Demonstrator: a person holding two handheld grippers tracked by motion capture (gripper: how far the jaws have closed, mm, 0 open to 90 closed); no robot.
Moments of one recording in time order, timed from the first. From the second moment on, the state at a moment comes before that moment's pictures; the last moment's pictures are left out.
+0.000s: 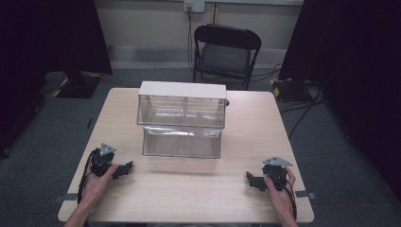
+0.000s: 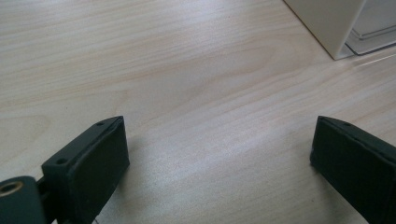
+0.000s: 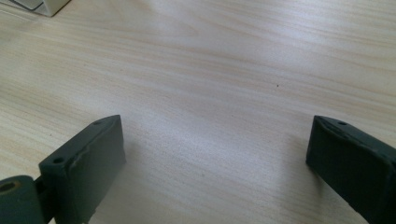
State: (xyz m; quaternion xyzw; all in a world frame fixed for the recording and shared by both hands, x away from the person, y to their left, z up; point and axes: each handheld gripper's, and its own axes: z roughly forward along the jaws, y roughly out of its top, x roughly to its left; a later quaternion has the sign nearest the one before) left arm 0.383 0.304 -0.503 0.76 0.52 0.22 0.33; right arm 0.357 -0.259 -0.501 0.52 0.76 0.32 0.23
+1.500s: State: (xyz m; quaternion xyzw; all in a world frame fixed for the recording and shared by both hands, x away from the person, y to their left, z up) left arm 0.383 0.304 -0.503 0.76 0.52 0.22 0.33; right arm 0.352 -0.206 -0.454 0.45 0.77 0.40 0.20
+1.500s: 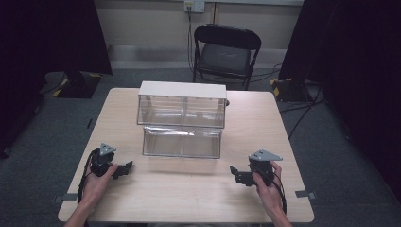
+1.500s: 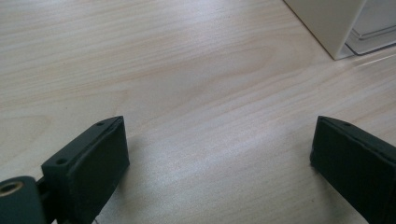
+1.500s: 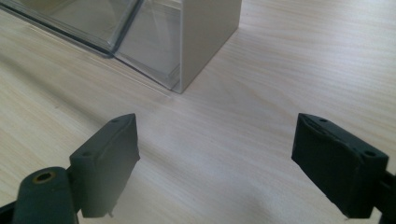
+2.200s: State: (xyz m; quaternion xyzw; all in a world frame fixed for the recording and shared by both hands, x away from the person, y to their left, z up) left arm 0.383 0.304 -0.503 0.76 0.52 0.22 0.33; right arm 0.372 -0.147 -0.444 0.40 0.80 0.41 0.18
